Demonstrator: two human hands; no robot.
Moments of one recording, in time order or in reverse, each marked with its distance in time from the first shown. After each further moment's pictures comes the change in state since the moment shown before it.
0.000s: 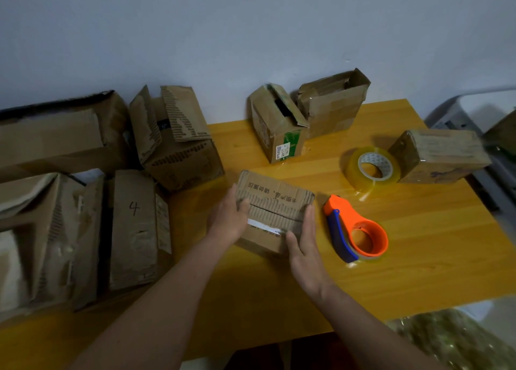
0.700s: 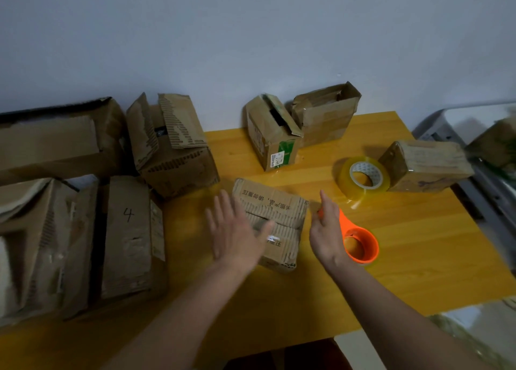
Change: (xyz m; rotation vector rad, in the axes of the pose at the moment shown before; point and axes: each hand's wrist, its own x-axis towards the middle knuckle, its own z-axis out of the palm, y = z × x) left_hand -0.034 0.013 0.020 0.405 0.087 0.068; right_hand 0.048 -0.002 -0.045 -0.072 0.216 0.105
